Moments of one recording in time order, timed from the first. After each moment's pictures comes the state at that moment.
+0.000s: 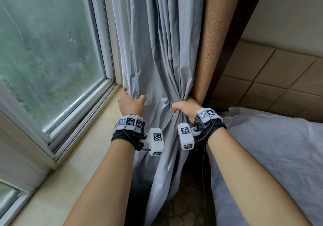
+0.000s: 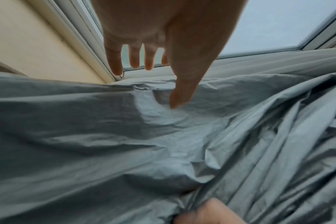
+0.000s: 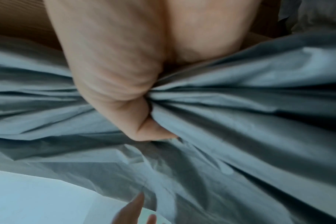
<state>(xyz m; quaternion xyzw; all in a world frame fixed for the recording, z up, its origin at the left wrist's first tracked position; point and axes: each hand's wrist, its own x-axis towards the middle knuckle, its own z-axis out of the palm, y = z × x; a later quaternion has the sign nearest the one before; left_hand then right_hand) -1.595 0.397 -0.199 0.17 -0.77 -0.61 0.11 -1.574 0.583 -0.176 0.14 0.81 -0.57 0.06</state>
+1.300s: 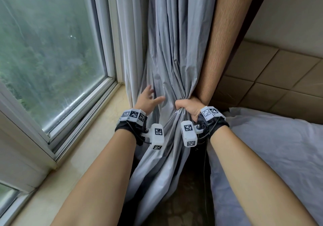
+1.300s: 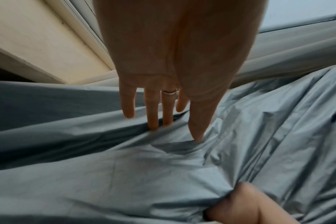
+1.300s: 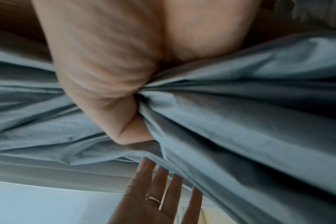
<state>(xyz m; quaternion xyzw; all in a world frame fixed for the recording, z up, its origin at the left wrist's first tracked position) -1.621 0.410 -0.211 -0.04 -0.76 -0.64 -0.08 -1.579 0.580 -0.169 0.15 0.79 -0.60 0.07</state>
